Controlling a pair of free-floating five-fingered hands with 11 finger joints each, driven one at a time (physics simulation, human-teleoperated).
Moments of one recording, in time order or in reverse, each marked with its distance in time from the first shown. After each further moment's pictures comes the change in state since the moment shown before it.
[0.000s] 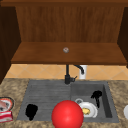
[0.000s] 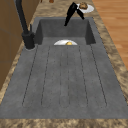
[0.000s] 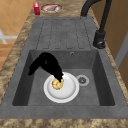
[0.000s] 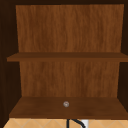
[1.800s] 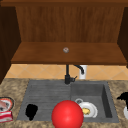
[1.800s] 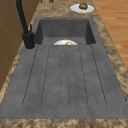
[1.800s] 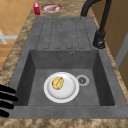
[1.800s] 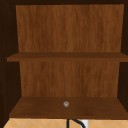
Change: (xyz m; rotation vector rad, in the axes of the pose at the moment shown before) left hand 0.000 0.000 0.000 0.000 0.000 0.000; right hand -0.184 0.035 0.213 -0.037 -0.060 -0.035
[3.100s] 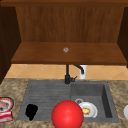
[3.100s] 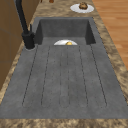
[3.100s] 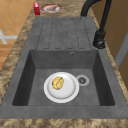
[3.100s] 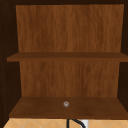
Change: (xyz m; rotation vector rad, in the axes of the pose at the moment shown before) left hand 0.000 0.000 0.000 0.000 0.000 0.000; right hand -0.148 0.055 0.037 -0.014 -0.060 -0.027
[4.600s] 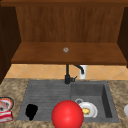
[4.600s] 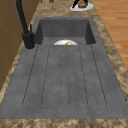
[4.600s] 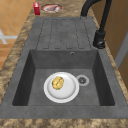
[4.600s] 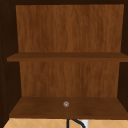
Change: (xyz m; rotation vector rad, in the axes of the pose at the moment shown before) left hand 0.000 0.000 0.000 0.000 0.000 0.000; right hand -0.092 0.002 -0.138 -0.136 0.024 0.059
